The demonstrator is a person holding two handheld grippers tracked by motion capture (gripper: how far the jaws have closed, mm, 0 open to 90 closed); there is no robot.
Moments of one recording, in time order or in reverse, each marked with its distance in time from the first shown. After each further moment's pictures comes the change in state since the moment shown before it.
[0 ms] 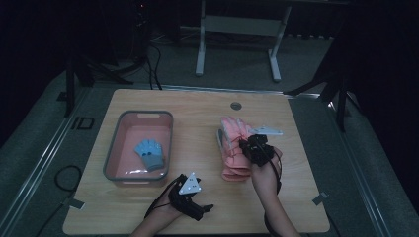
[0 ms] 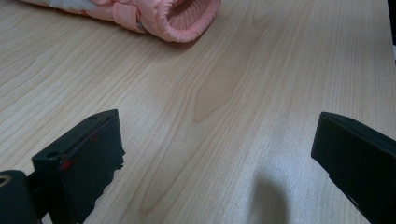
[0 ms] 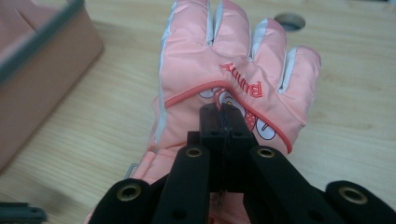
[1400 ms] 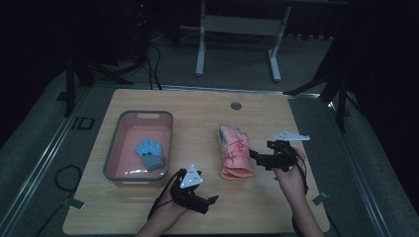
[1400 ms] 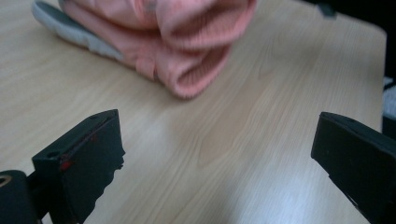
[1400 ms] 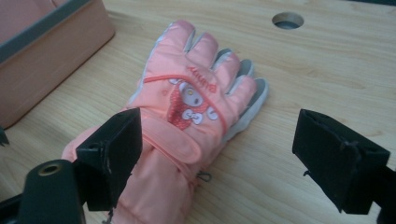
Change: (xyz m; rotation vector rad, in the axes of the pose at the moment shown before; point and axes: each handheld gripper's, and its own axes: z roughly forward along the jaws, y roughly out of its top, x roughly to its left) left arm -0.007 0.037 -0.019 -0.072 0.080 -0.099; right arm -0.065 -0.021 -0.025 -0.041 0.146 -0.069
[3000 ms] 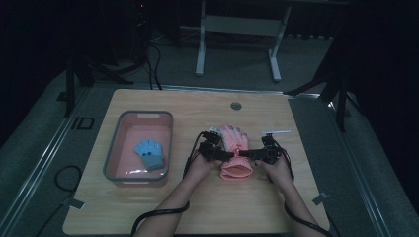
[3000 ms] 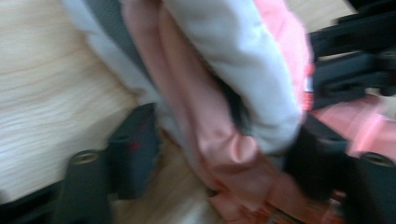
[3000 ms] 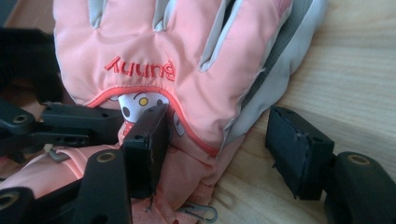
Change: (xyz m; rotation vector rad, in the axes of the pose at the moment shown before) left arm 0.089 0.068 0.125 0.213 -0.003 -0.407; right arm -0.051 -0.024 0.098 0.241 0.277 0.326
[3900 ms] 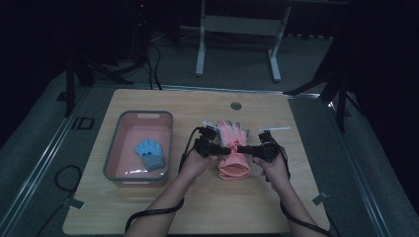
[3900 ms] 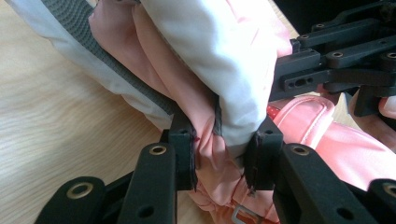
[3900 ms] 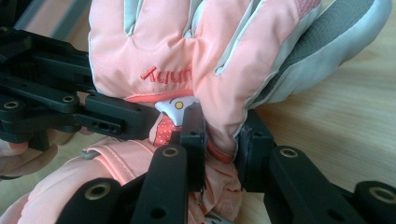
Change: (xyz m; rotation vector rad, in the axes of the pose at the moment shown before) left arm -0.005 0.013 -0.046 -0.011 -0.117 -0.004; right arm 0.048 0.010 -0.019 -0.067 -0.001 -0.075
